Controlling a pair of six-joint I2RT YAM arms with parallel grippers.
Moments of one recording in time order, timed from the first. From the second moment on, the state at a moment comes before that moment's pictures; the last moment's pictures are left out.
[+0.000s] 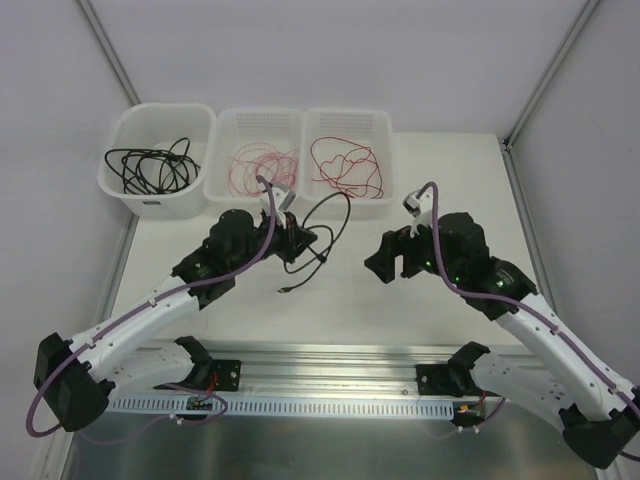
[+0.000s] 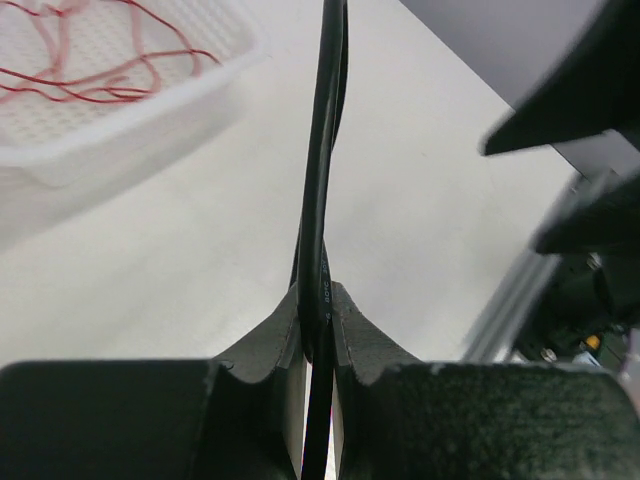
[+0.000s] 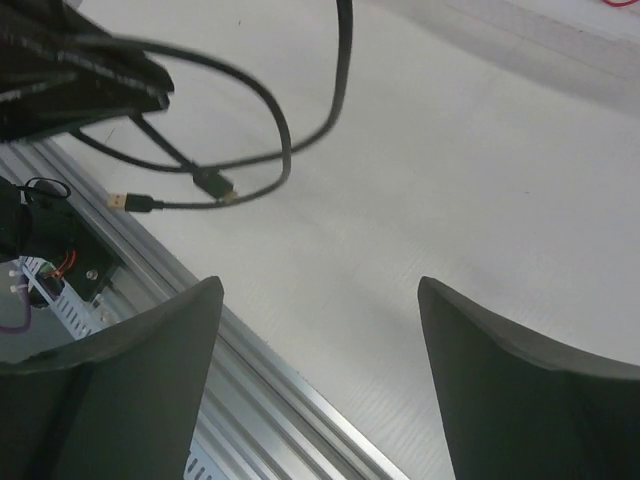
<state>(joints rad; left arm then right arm) -0.78 0.98 0.75 0.01 0.15 -0.30 0.68 0.88 0.92 -0.53 -0.17 0.29</state>
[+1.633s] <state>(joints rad) 0.37 1.65 1.27 0.11 -0.05 -0.51 0.68 0.61 0.87 -0.83 0.00 0.17</state>
